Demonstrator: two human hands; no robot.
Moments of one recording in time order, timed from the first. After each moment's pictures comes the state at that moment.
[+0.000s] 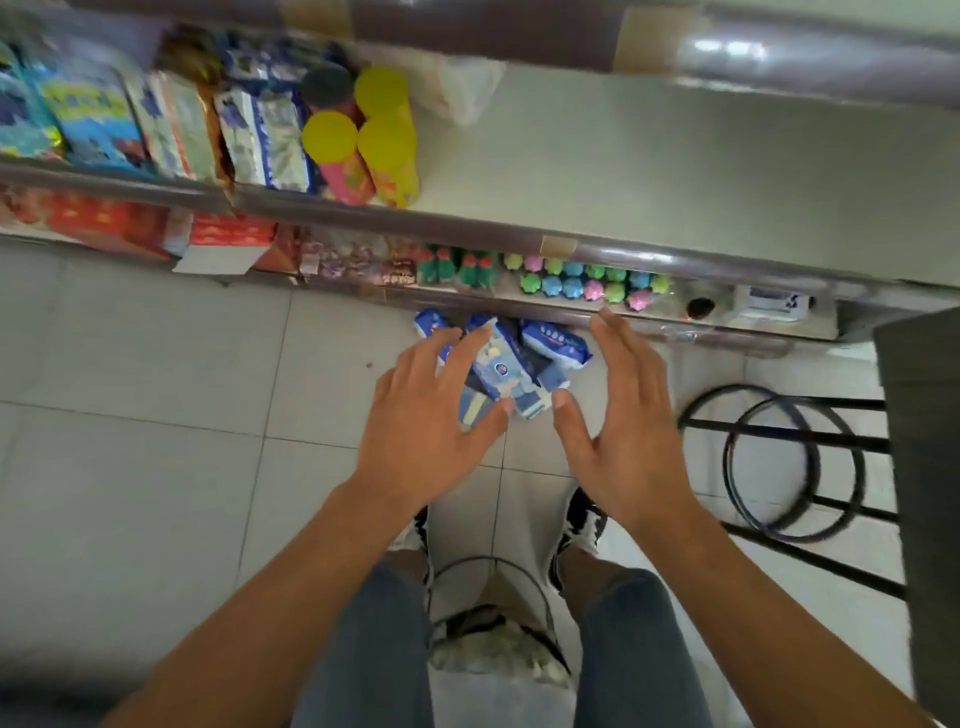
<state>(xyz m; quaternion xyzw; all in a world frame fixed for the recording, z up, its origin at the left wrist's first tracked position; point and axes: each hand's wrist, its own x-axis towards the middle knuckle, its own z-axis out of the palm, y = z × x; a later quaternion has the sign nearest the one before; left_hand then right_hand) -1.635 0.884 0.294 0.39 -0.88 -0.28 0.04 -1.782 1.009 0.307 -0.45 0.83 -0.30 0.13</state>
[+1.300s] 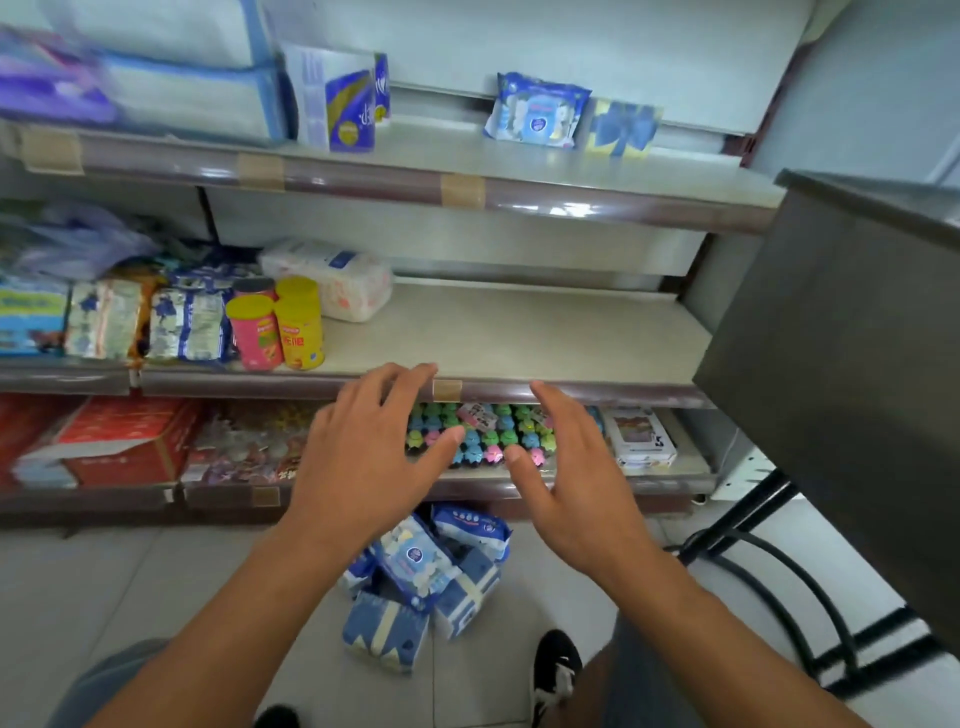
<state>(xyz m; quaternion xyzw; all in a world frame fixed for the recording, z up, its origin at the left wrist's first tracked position) -1.620 0.959 0.242 0.26 -0.92 -0.12 0.27 -1.744 1.125 0.237 -0.48 0.82 -0.32 -0.04</state>
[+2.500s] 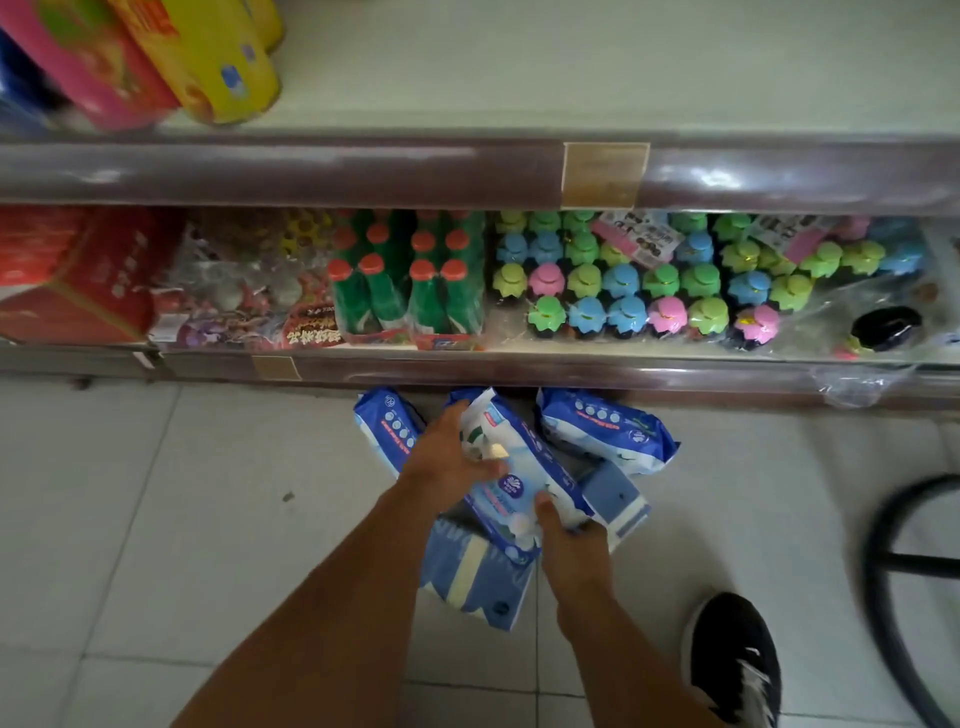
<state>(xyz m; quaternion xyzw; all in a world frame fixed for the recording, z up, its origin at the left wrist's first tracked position) -1.737 0.796 -0.185 0.45 -0.73 -0.50 -0.09 -1.792 0.966 -0.218 0.16 0.76 -0.46 0.42</state>
